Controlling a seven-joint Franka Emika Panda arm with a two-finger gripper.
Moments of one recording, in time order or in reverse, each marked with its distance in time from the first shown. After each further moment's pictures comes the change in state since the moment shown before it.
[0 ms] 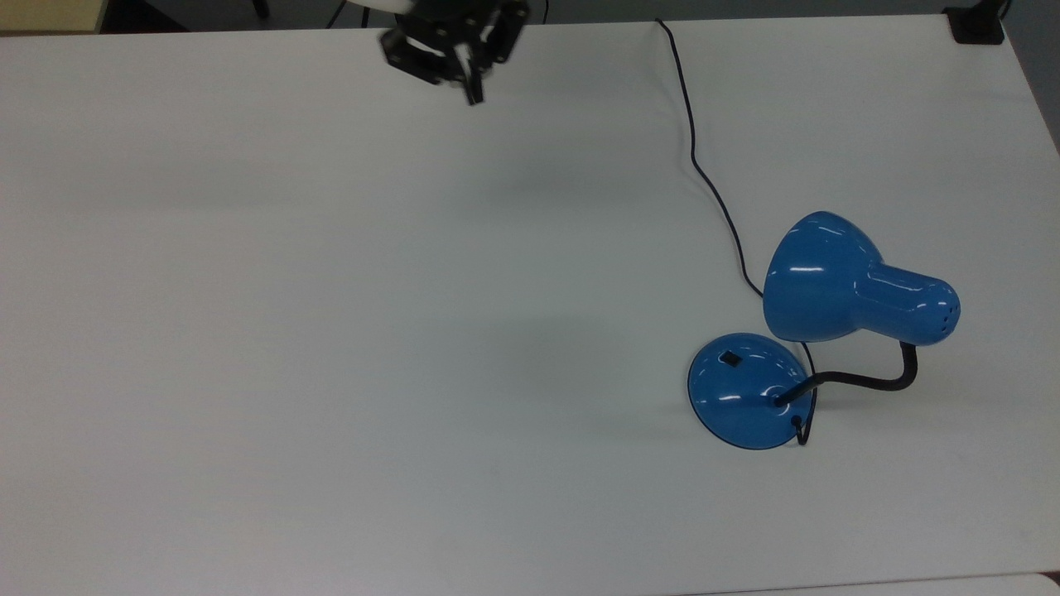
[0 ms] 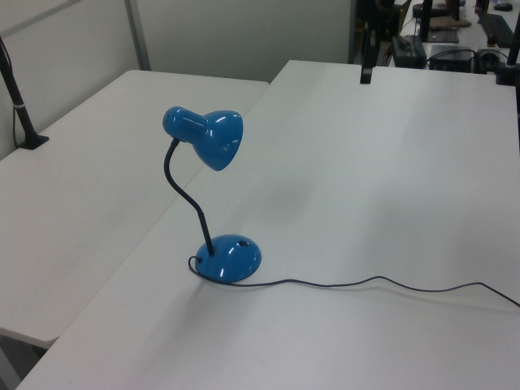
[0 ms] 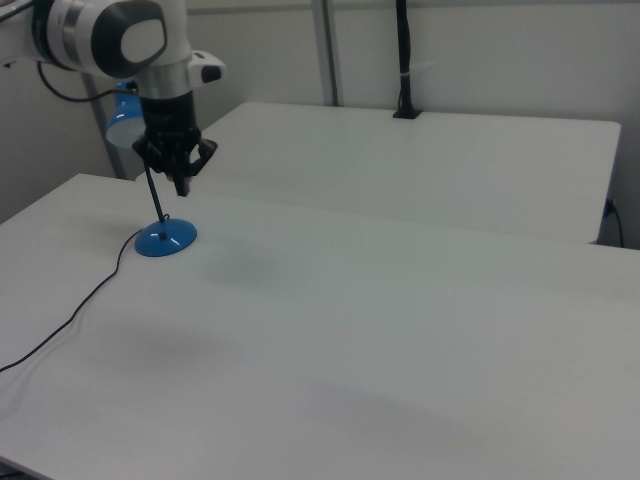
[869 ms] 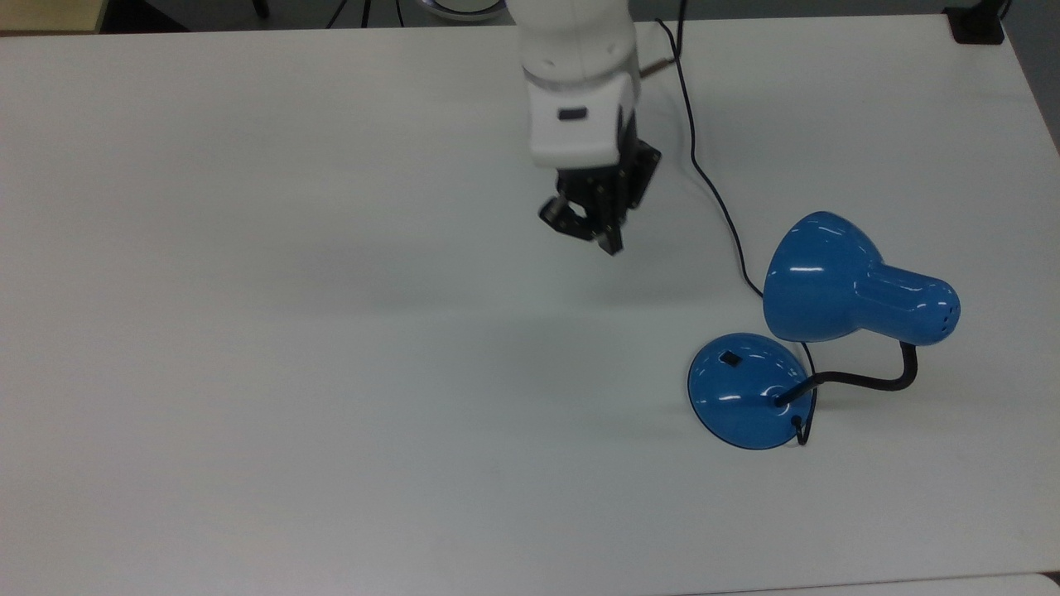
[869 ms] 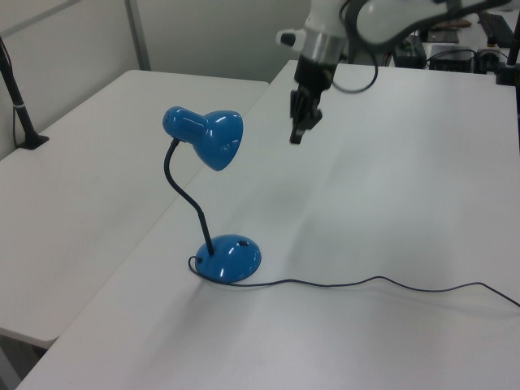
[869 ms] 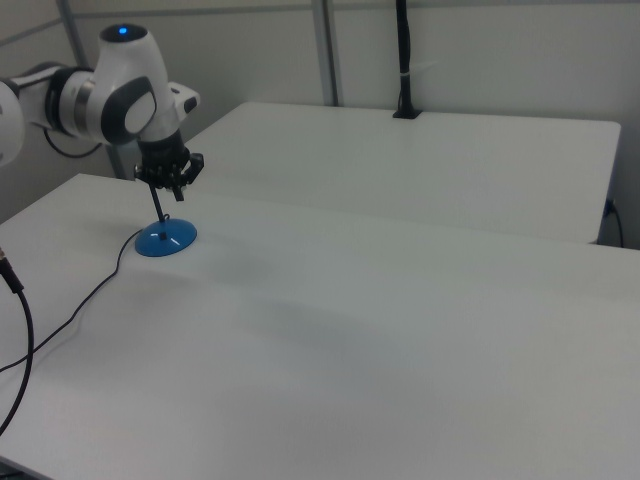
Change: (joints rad) arm 0.224 0.229 -0.050 -0.007 0.088 0.488 -0.230
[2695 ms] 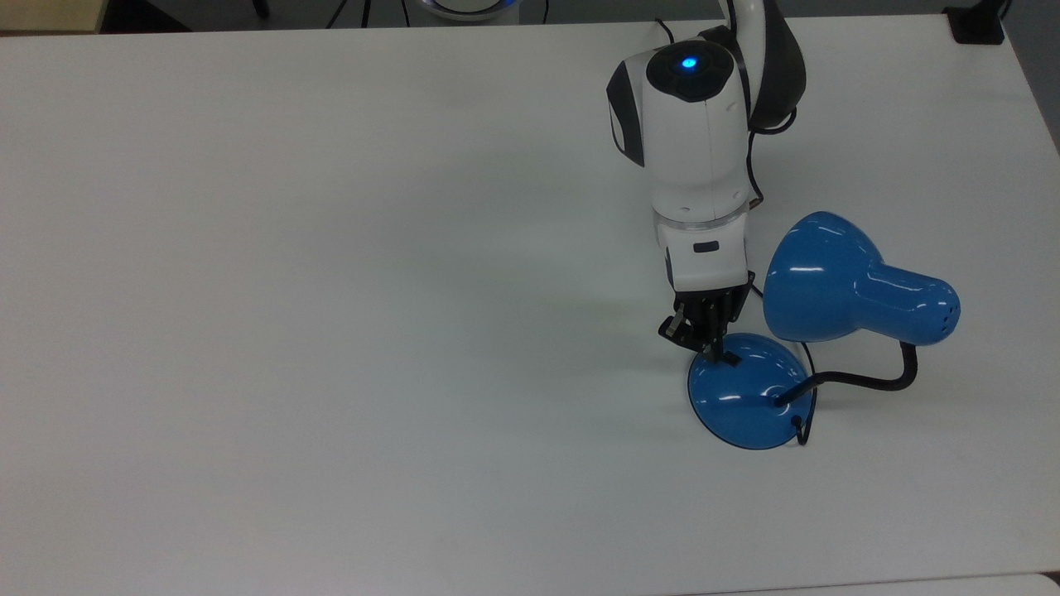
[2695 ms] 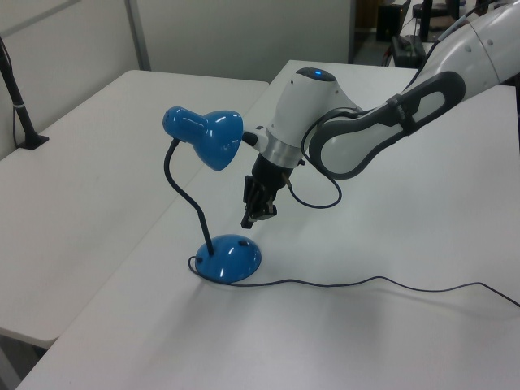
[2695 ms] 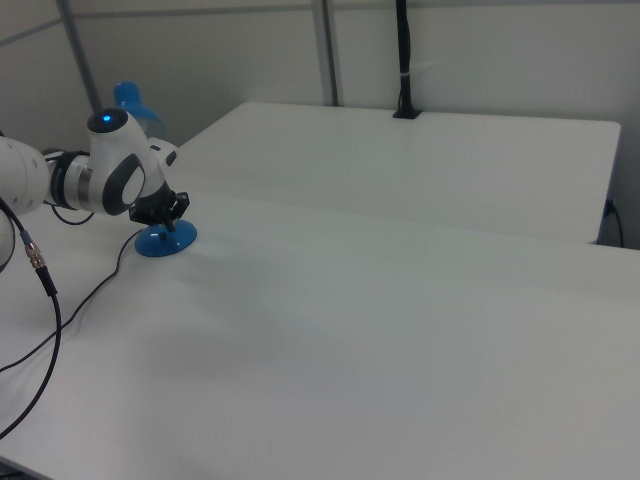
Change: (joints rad) arm 0.151 0.333 0.000 0.099 0.031 0.404 0.004
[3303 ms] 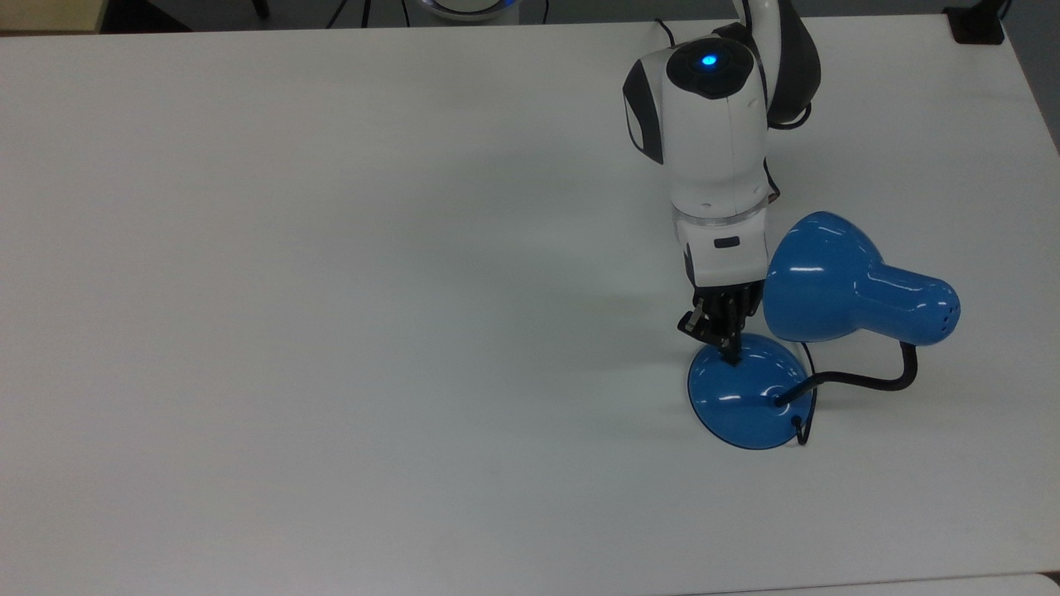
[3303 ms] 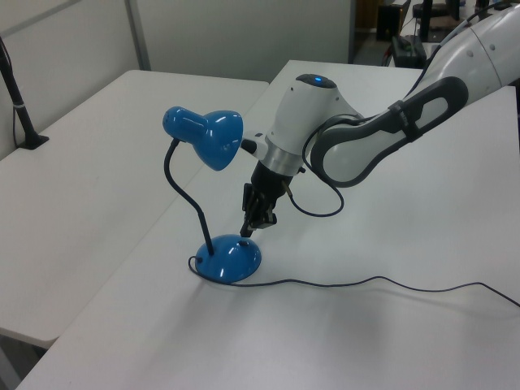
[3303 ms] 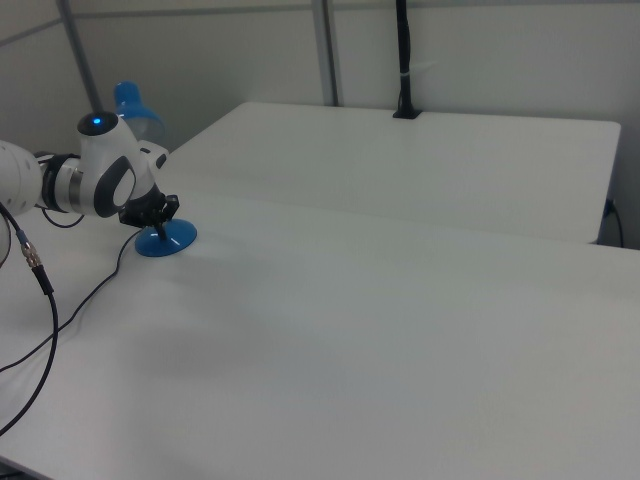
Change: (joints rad) arm 0.030 0.007 0.000 0.001 0.003 0.004 0.018
